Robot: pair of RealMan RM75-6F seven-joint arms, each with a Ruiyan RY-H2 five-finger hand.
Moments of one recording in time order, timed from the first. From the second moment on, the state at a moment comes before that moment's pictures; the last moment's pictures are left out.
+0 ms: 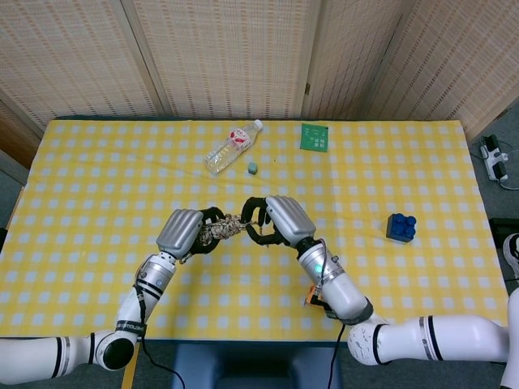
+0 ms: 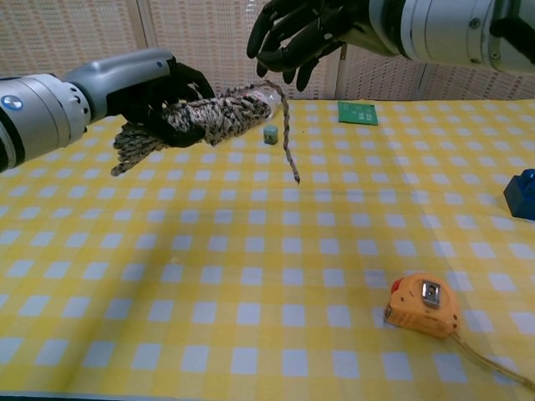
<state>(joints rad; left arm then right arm) -0.78 -1.50 -0.29 -1.78 0.95 1.10 0.36 0.96 -1.37 0.38 -2.01 -0.65 1.06 -0.20</state>
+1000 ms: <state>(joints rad) -0.72 -1.73 -0.31 -1.29 1.32 1.52 0.17 0.63 -1.15 0.24 -2.06 -1.11 1.09 0.08</state>
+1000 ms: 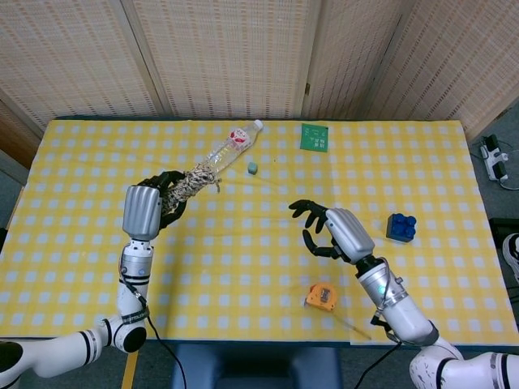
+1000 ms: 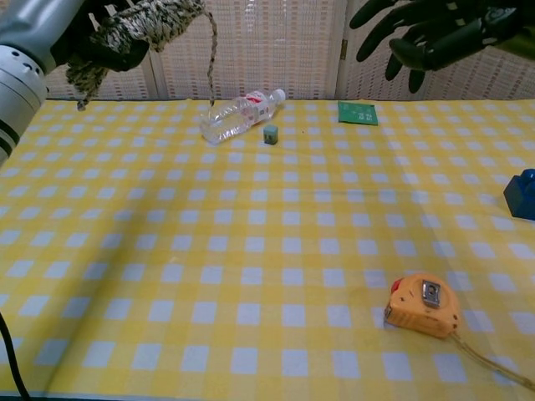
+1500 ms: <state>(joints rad) -0.69 -1.69 -0.28 -1.37 1.33 1.45 0.21 0.47 -1.10 0.12 -1.98 -1.27 1.21 0.04</state>
